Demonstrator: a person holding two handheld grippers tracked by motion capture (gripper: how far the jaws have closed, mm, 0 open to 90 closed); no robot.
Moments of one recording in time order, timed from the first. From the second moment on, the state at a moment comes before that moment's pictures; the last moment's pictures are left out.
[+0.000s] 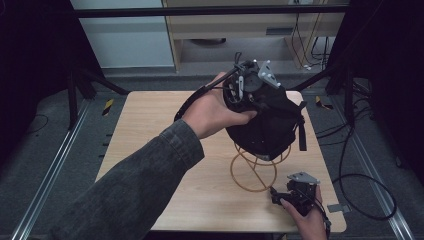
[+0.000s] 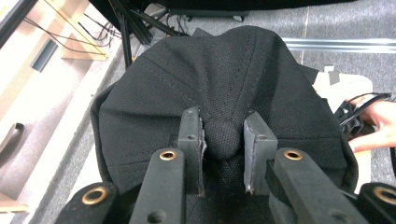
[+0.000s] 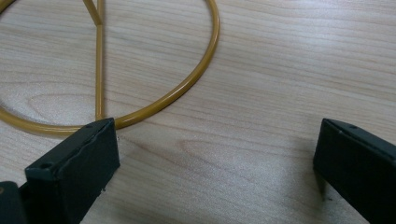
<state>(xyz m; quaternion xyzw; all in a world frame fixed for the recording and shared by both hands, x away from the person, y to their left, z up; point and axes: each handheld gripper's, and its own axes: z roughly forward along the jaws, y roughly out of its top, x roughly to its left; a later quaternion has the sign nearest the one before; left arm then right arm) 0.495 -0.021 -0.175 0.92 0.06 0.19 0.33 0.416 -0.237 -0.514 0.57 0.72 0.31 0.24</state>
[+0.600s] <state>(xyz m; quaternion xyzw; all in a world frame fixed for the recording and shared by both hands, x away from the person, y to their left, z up) 0.512 -0.030 -0.196 0.93 0.08 0.18 0.32 0.416 -0.237 -0.514 0.57 0.72 0.31 0.24</state>
